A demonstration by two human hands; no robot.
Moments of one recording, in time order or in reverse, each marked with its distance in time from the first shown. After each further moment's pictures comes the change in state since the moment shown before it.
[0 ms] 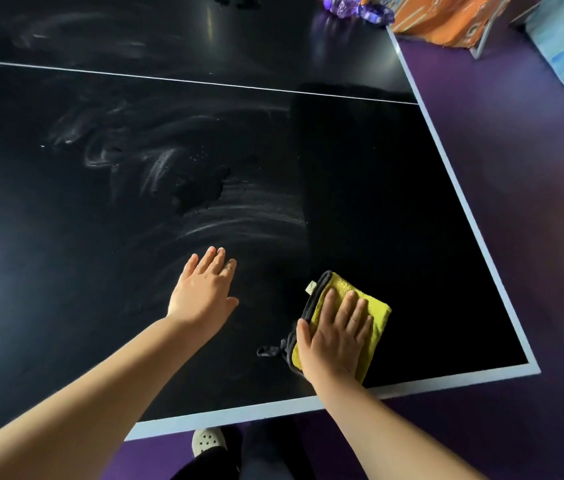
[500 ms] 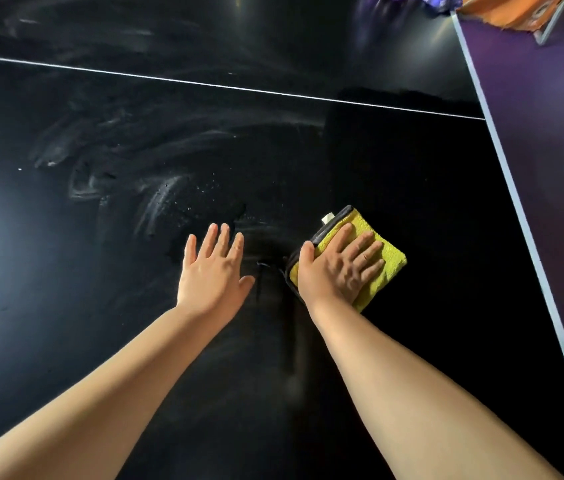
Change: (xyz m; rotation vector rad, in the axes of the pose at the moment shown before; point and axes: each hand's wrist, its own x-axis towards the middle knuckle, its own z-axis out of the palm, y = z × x) left_hand 0.143 -0.033 -0.023 0.014 0.082 -0.165; right_hand 0.214 -0.124 -0.044 0.047 0.037 0.086
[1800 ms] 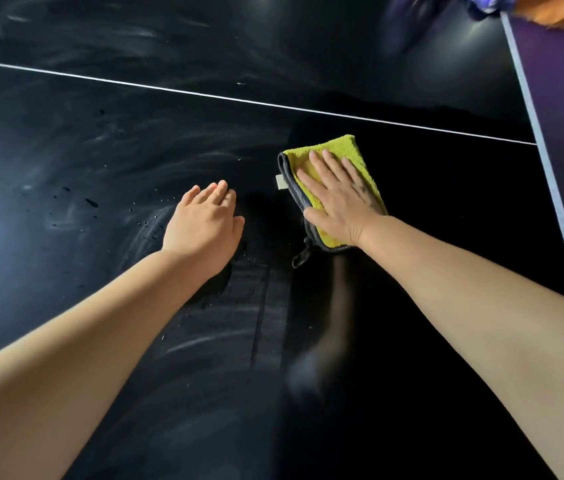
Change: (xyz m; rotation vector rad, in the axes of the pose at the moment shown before) left_hand 0.145 -0.028 -0.036 -0.066 0.084 -0.001; right_hand 0.203 -0.057 -0.041 -0.297 -0.035 -1.035
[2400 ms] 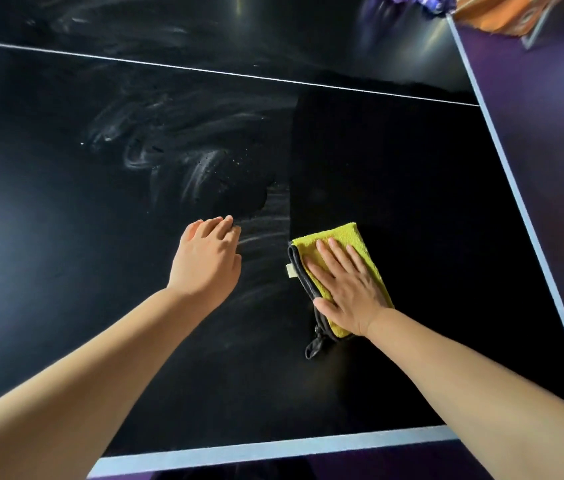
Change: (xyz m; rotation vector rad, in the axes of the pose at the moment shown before) left_hand -0.221 -0.037 0.004 0.033 0.173 0.180; right_hand -0.252 -0.183 0.060 -0.074 0.041 0.033
